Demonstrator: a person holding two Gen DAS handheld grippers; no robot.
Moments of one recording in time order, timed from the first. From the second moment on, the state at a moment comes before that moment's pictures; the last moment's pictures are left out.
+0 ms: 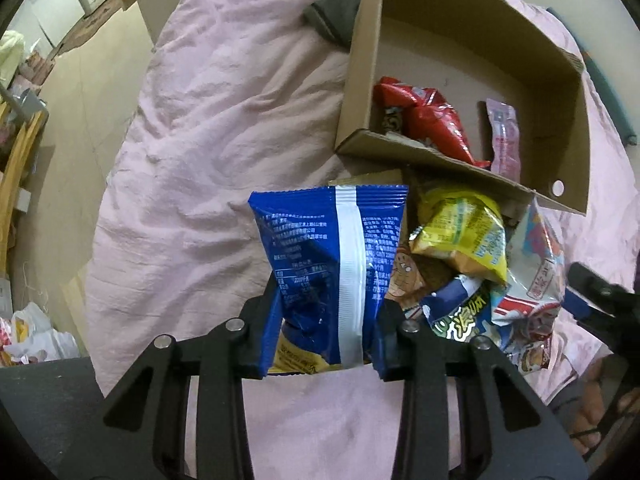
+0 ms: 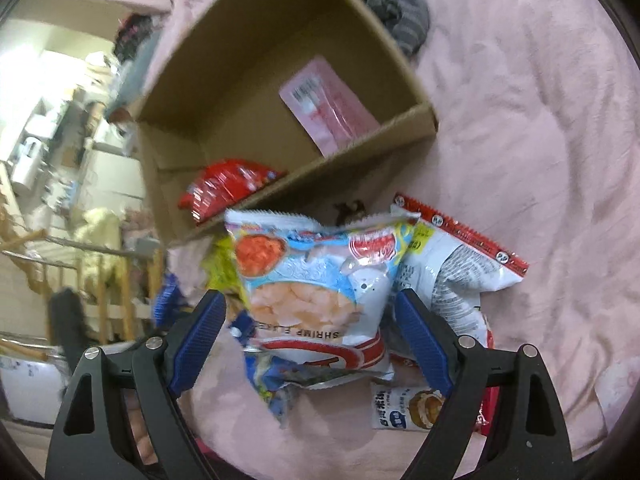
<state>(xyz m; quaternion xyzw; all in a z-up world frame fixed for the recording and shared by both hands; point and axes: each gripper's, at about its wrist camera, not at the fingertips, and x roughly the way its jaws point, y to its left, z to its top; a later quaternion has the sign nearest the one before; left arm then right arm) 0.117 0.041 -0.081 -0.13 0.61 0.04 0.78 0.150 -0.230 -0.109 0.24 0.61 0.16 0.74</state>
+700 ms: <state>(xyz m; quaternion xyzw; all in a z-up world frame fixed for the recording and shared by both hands) 0.106 0.045 -0.064 -0.11 0.60 0.04 0.79 0.128 -0.223 -0.090 0.18 0.61 0.19 0.75</state>
